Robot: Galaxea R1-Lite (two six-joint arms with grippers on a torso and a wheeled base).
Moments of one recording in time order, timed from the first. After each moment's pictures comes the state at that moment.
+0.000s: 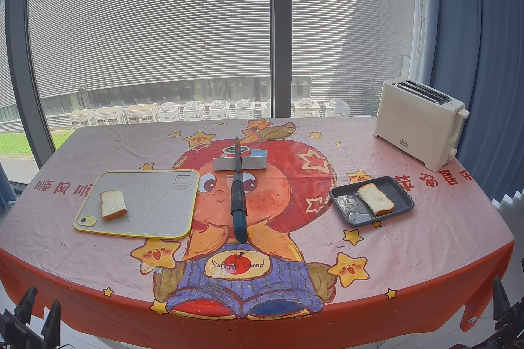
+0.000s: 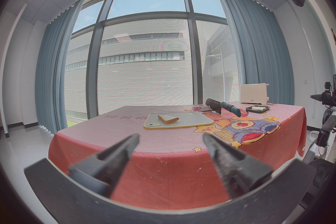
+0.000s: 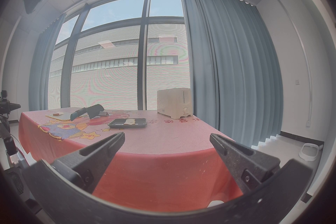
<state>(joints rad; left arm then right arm) 0.00 0.02 -0.02 0.00 -0.03 0.02 0.00 0.01 -0.02 0.00 -0.03 0.02</state>
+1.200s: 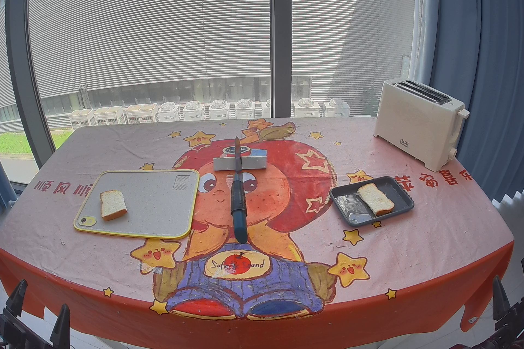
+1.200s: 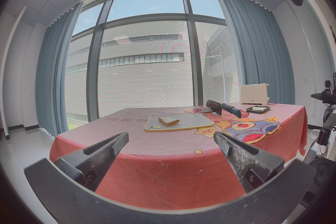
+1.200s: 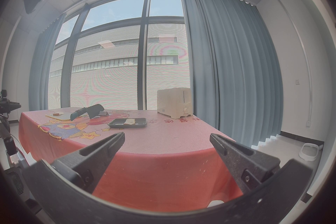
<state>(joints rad) -0.01 0.02 -0.02 -0.01 -0.03 0.03 0.00 0.01 -0.02 0.00 -0.03 0.02</state>
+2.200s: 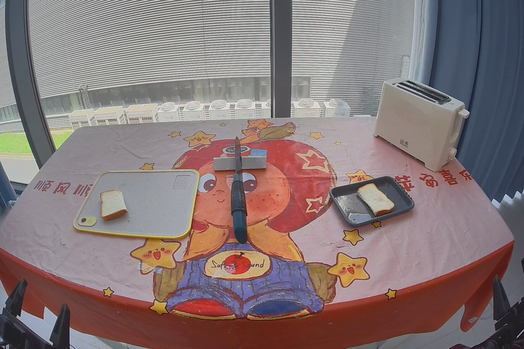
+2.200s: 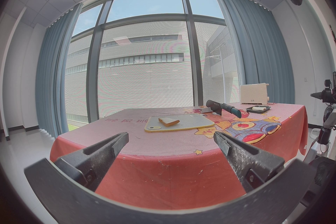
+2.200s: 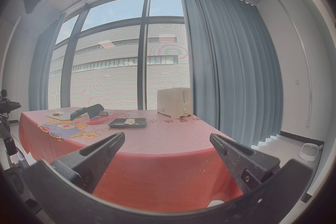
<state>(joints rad) -0.01 0.02 -0.02 -0.02 -0.03 0.04 0.00 0.02 -0.02 0.00 -0.03 0.02</state>
